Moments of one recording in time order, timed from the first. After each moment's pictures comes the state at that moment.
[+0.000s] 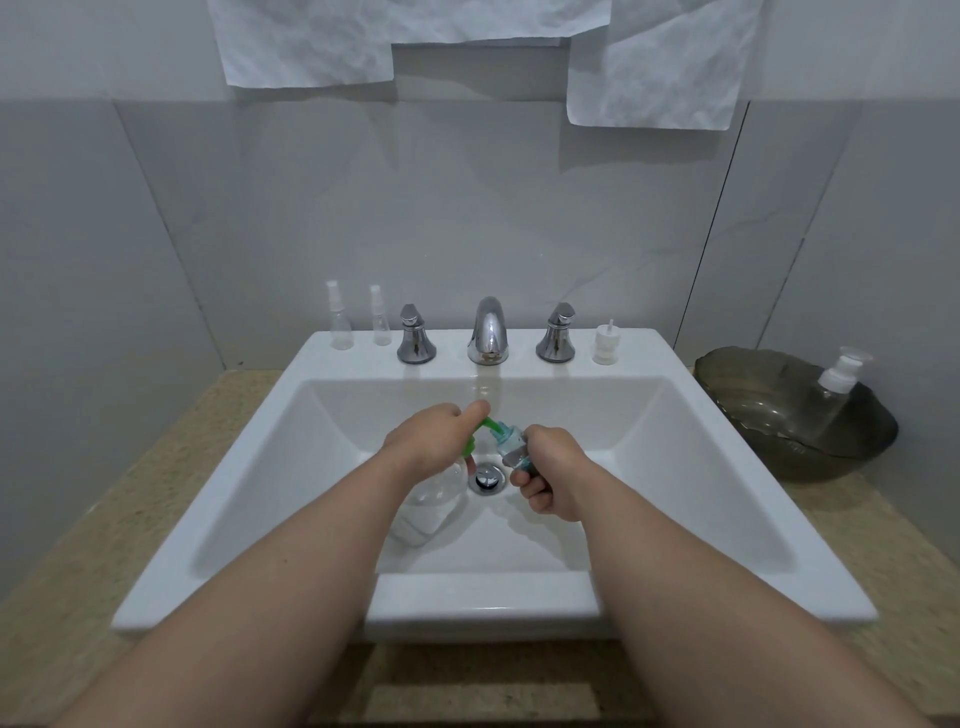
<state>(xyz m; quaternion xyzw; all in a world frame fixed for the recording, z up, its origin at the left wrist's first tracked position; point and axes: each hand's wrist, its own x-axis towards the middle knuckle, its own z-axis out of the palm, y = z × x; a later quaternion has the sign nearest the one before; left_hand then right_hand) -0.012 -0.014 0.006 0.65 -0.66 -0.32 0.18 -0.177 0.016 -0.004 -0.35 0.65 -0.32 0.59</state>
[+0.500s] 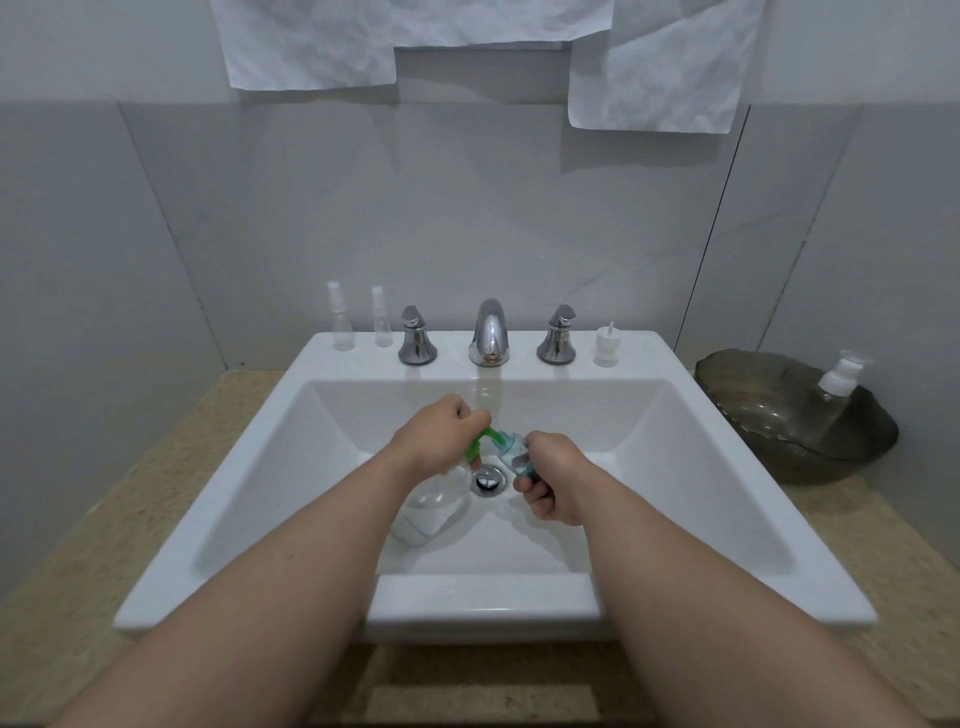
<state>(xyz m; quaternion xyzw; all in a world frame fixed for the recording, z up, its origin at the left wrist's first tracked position) -0.012 -0.016 0.001 0.61 -0.67 -0.34 0.25 -0.178 0.018 -0.005 -0.35 0.66 -0.31 0.59</state>
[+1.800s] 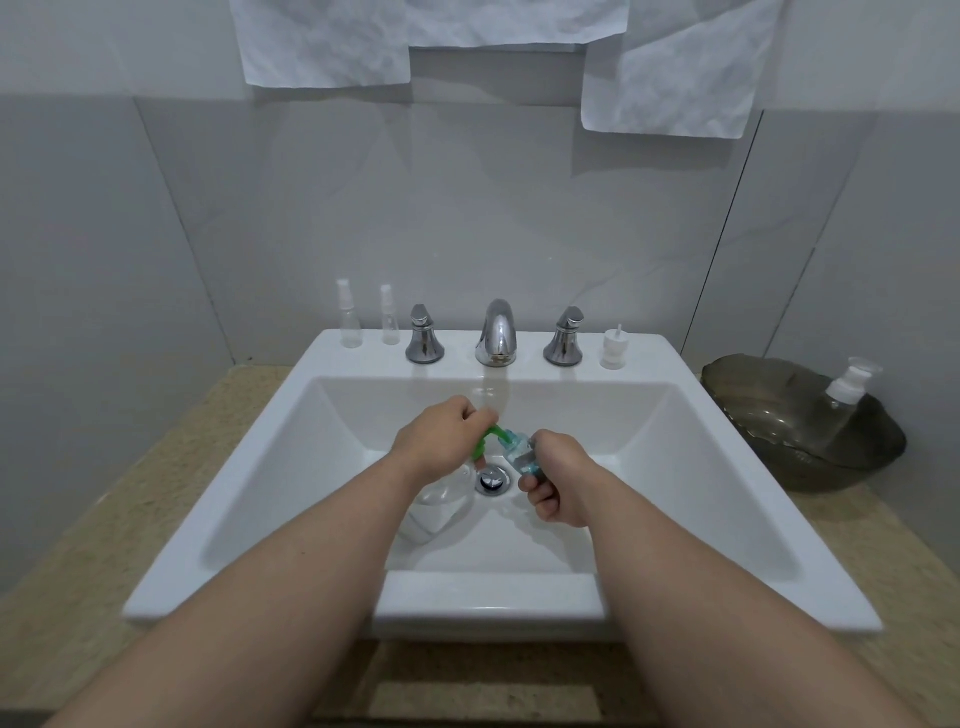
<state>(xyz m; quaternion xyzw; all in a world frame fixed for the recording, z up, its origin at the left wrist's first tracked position) -0.012 -0.009 0.002 0.63 -0.68 -0.29 0.24 -0.177 0.018 -0.004 -0.34 0.65 -0.31 0.60</state>
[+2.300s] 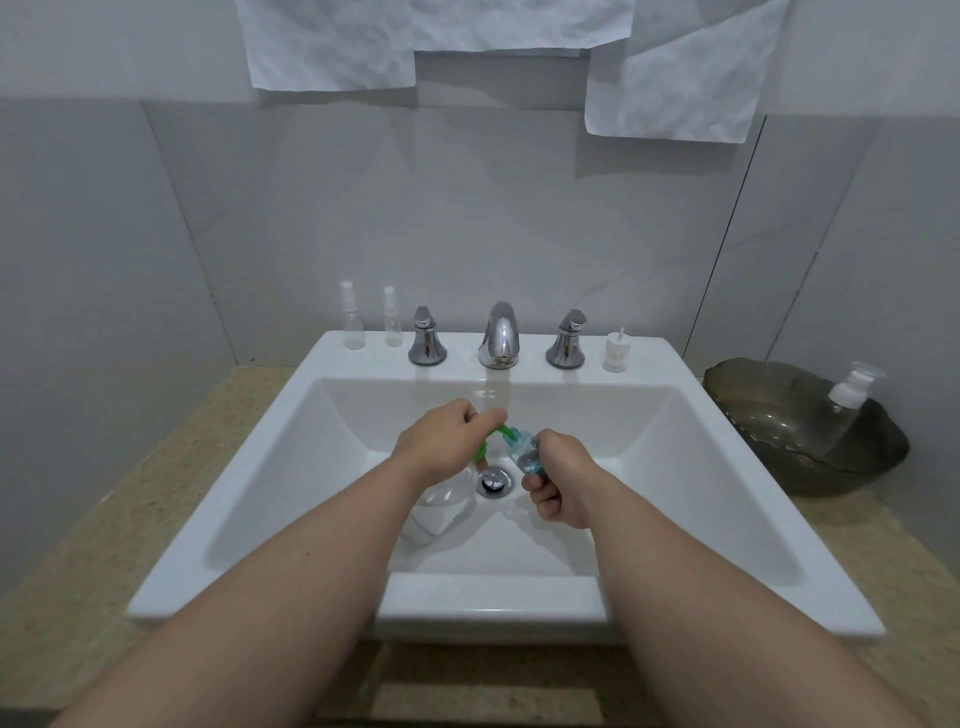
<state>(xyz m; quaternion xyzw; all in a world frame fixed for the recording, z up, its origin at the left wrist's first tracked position) -0.013 -0.004 0.006 0.62 -0.68 -0.29 0.24 -0.177 0.019 -0.001 -0.35 0.65 -0.33 0.60</state>
